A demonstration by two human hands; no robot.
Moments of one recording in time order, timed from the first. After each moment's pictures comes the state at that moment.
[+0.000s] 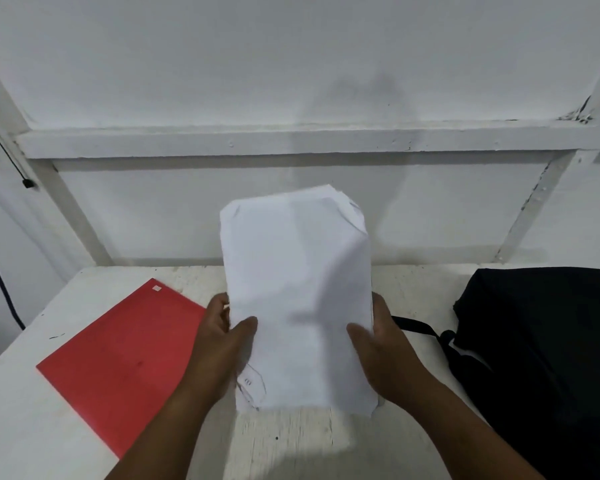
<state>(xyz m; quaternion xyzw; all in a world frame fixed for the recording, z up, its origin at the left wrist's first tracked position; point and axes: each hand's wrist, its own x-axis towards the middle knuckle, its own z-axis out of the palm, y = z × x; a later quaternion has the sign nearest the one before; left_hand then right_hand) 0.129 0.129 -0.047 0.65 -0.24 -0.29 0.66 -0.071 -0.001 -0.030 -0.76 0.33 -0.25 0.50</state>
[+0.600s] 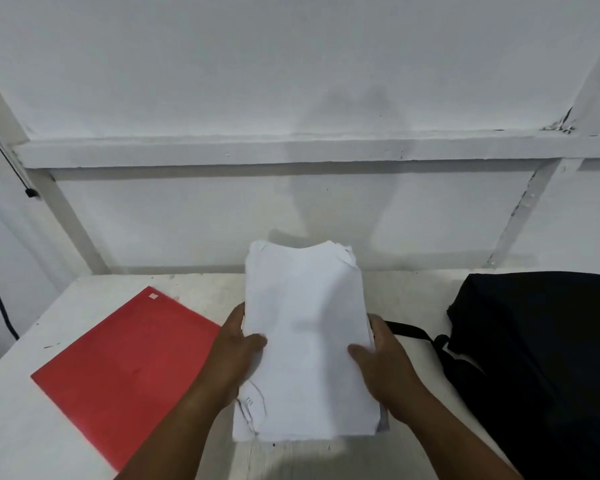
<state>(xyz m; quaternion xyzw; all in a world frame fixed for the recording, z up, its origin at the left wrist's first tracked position) 0.125 0.114 -0.053 0.70 -0.28 -0.33 0.57 -0.076 -0.008 -0.052 -0.71 0.42 -0.23 0.52</state>
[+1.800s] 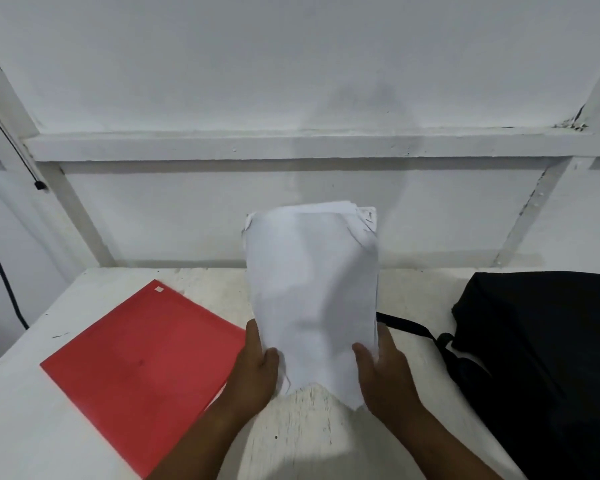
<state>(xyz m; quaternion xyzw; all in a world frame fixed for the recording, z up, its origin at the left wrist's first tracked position) 0.102 0.117 -0.103 0.72 -0.33 -0.30 0.53 -0.077 -0.001 -0.092 -0.76 0.41 -0.29 0.42</state>
